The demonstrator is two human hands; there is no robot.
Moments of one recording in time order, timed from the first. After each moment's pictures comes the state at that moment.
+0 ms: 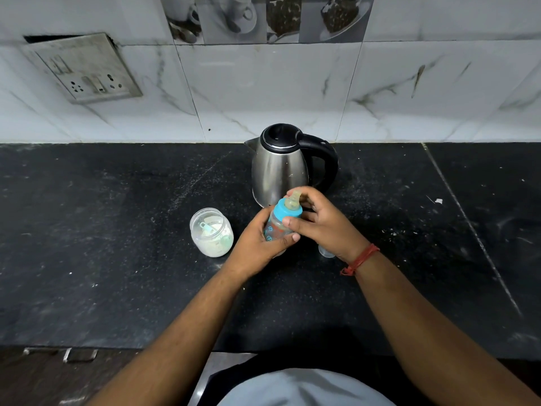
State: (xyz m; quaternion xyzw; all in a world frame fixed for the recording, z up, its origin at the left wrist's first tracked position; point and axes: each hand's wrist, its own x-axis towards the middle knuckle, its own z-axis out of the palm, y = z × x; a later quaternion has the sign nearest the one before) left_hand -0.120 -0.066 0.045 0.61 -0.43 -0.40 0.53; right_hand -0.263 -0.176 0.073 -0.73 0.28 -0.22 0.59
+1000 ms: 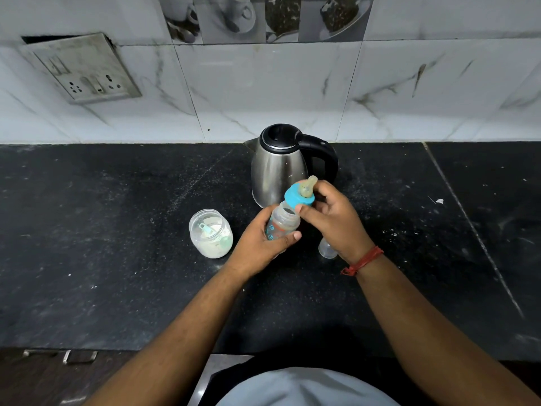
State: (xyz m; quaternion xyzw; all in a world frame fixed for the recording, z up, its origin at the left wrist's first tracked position) left_hand -0.118 -0.073 0.042 0.62 -0.43 -0.40 0.52; right_hand -0.261 -0.183 0.071 -0.68 0.29 -0.33 0.59
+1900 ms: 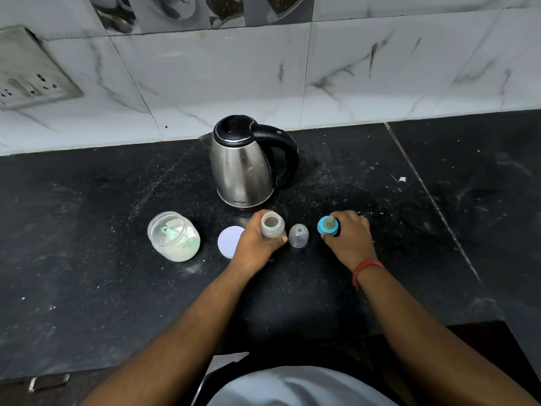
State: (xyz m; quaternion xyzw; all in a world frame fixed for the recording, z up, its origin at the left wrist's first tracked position) left_hand -0.162 -0.114 -0.021 0.70 -0.41 -0.39 0.44; right_hand -0.371 -0.216 -0.026 -0.76 0.58 -0.15 0.25
